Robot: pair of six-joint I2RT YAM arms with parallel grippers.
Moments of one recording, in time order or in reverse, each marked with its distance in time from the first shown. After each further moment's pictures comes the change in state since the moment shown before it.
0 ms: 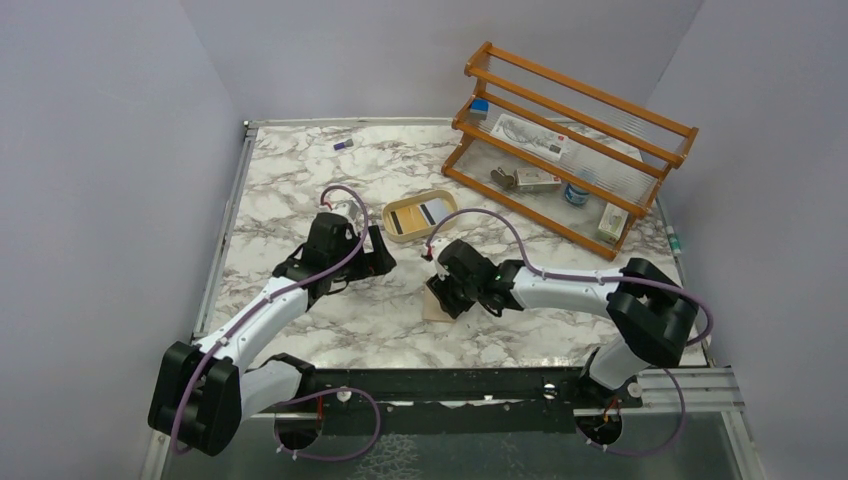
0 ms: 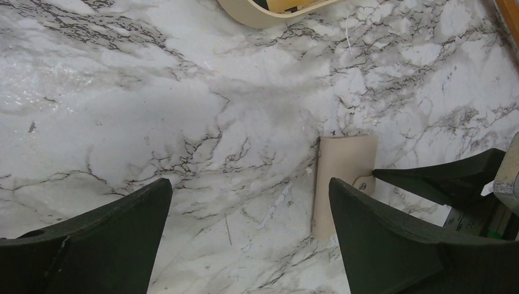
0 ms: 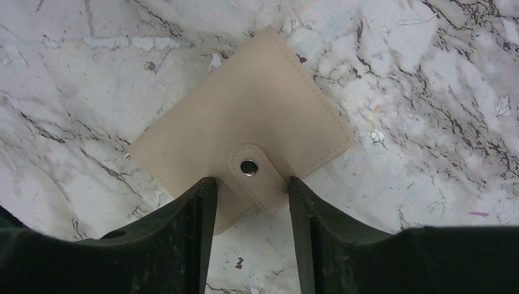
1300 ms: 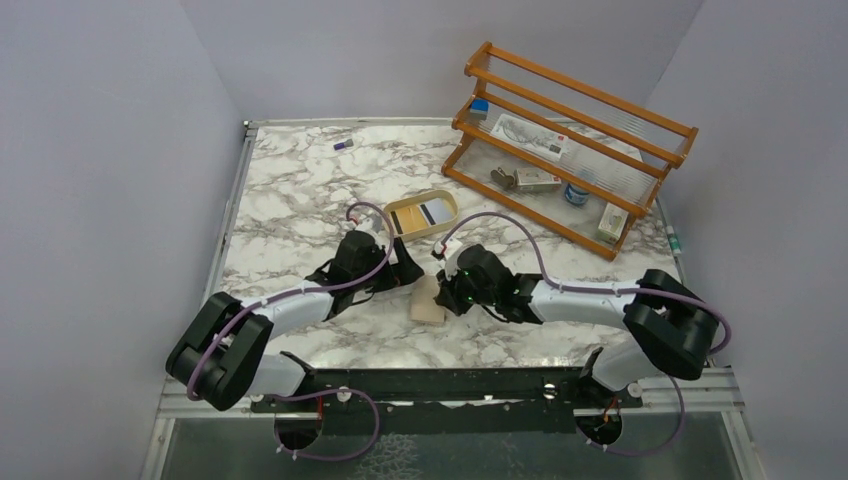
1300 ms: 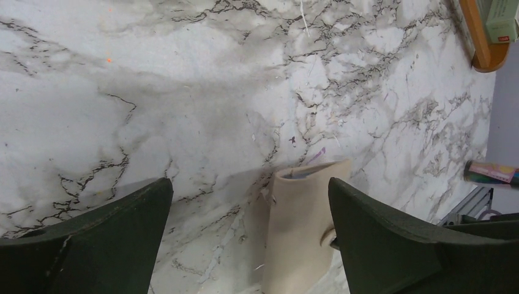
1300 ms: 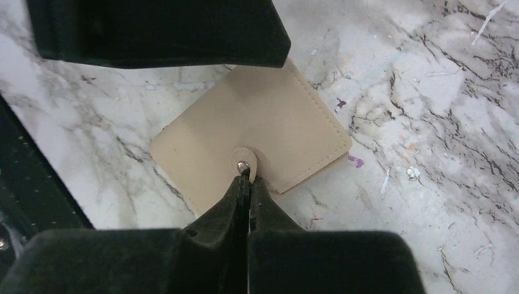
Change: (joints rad) left arm -0.161 0.223 -0.148 0.459 0.006 -0.193; right arm -0.018 -0.086 -0.170 0.337 -0.104 0.069
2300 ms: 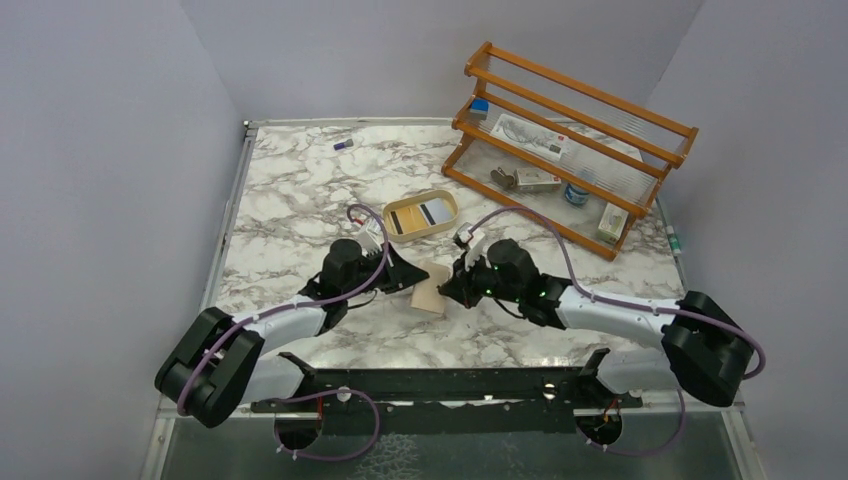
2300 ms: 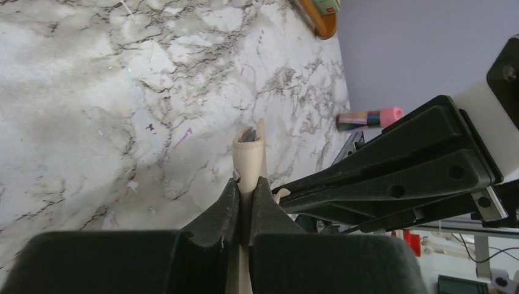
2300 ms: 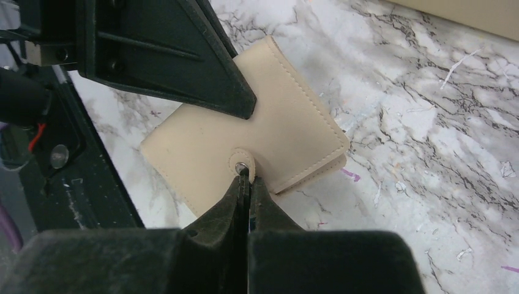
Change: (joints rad) left arm 0.004 -0.071 -0.126 0.368 0.267 -0.159; right arm -0.074 -0.188 -0.095 0.112 -0.129 0.040
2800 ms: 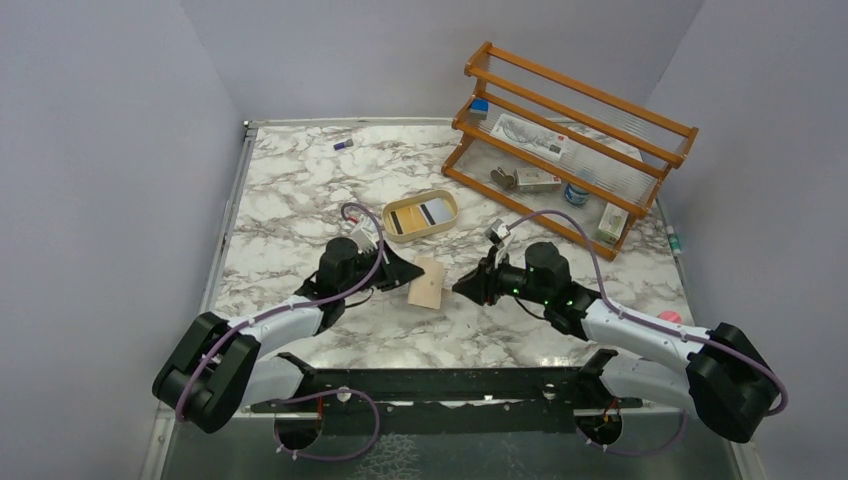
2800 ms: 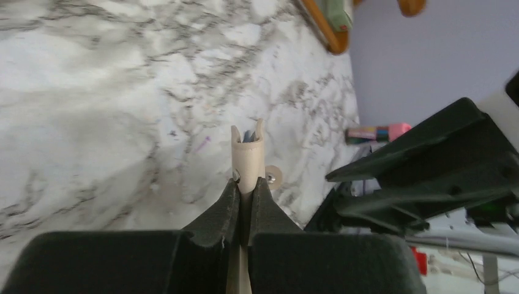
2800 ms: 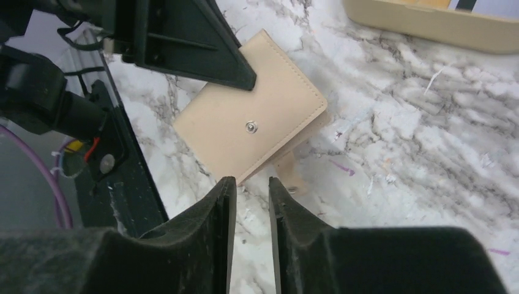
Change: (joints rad) left arm 0.011 -0.045 0.004 -0.011 0.009 -0.009; right arm -0.153 -0.221 -0.173 0.132 -0.197 0.087
